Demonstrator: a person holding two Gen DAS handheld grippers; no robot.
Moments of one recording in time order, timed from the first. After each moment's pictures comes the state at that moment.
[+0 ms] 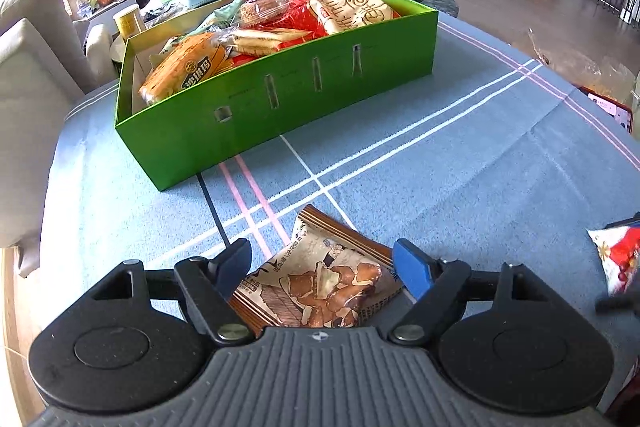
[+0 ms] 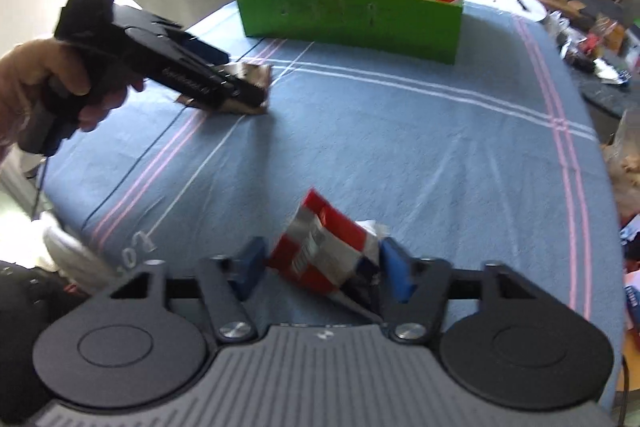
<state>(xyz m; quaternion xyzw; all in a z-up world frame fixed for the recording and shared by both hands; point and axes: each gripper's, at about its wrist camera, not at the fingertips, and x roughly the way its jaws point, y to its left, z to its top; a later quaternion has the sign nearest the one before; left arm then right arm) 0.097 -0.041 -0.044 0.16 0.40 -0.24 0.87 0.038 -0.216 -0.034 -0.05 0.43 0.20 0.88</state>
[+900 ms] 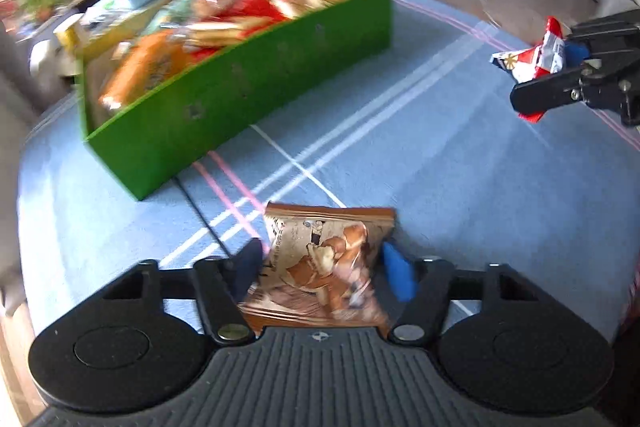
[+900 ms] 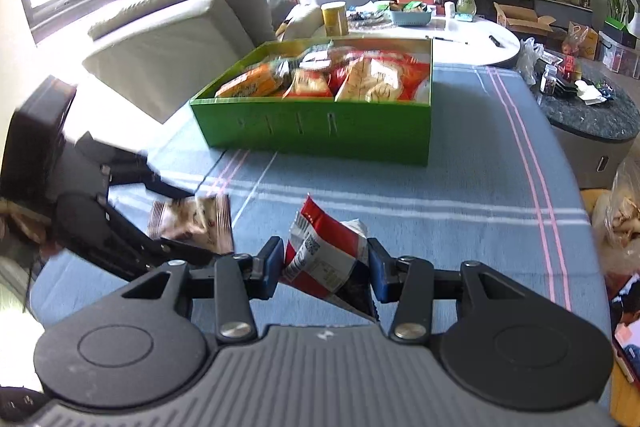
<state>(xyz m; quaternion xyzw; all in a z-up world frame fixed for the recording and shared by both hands) 0.106 -0.029 -0.044 0.19 0.41 -0.30 0.84 0.104 -0.226 0.005 0.03 0.36 0.17 0.92</state>
